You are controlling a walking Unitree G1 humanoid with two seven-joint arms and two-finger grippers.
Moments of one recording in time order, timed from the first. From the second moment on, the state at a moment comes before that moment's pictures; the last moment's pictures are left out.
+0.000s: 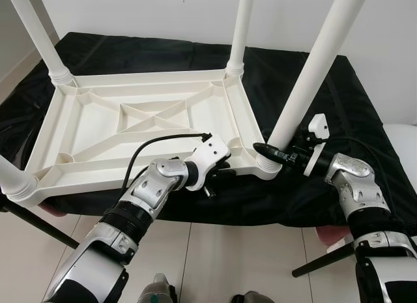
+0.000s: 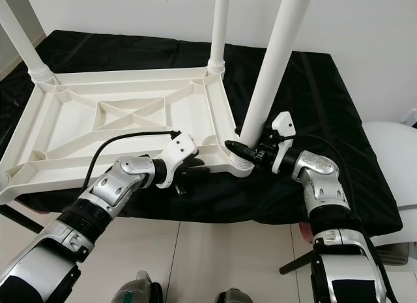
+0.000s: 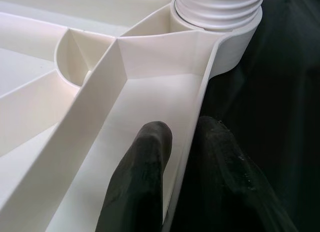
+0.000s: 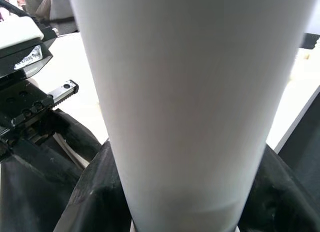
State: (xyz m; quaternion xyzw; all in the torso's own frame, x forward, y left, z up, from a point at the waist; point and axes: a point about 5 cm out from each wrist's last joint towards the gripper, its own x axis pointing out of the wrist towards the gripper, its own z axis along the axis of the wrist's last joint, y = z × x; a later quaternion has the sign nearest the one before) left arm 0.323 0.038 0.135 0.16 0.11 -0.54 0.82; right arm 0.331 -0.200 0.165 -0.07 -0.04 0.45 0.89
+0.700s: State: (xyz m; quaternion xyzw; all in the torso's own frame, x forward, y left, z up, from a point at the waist) left arm 0.323 0.037 0.135 0.16 0.11 -0.54 0.82; right arm 0.313 -0.180 0.156 -0.01 -0.09 0.29 0.95
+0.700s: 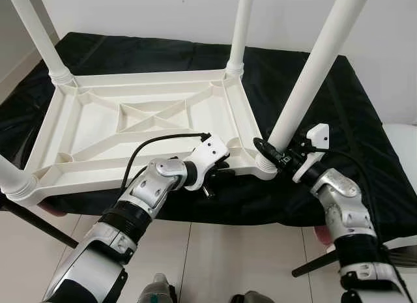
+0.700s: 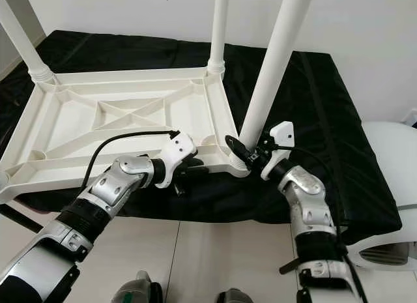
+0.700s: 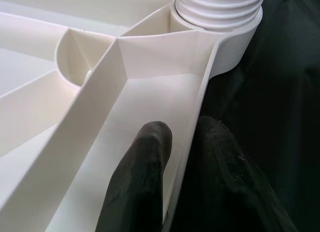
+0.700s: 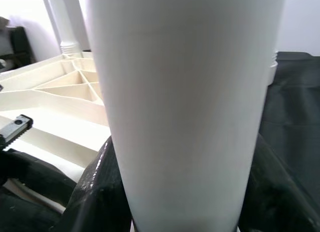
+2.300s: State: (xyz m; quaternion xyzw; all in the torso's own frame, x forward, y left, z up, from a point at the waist) left arm 0.324 0.041 0.133 0.16 0.12 -0.54 0.82; right arm 0.291 -0.129 0.151 0.02 -0.09 0.01 1.00
